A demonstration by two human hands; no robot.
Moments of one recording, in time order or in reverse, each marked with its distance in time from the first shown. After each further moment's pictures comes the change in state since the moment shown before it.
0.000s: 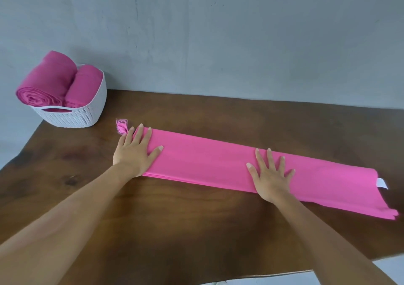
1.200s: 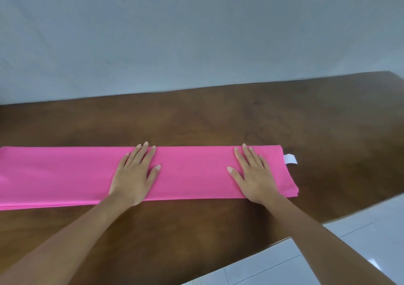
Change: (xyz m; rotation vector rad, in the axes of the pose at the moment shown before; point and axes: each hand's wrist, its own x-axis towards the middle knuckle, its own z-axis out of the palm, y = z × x) left_hand -0.011 0.315 0.023 -0.104 0.083 0.285; right_hand 0.034 0.268 -0.003 0.056 0.107 -0.202
